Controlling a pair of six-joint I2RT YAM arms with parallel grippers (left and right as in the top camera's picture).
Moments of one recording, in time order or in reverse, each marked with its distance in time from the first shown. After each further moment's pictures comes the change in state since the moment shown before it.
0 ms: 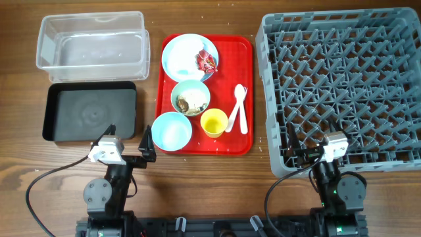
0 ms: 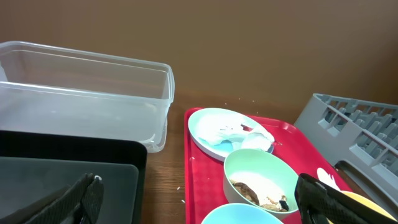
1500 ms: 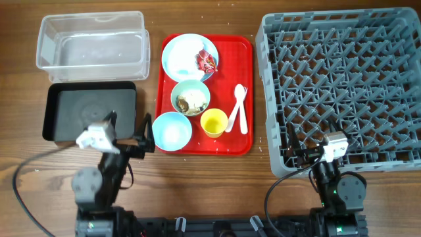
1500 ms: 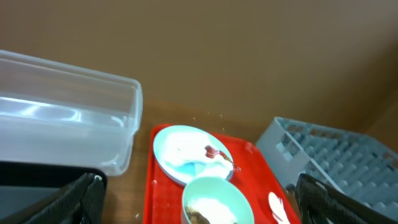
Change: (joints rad) left arm 0.000 0.336 0.240 0.092 0.095 -0.122; right arm 0.000 0.000 0.000 0.000 0.000 0.000
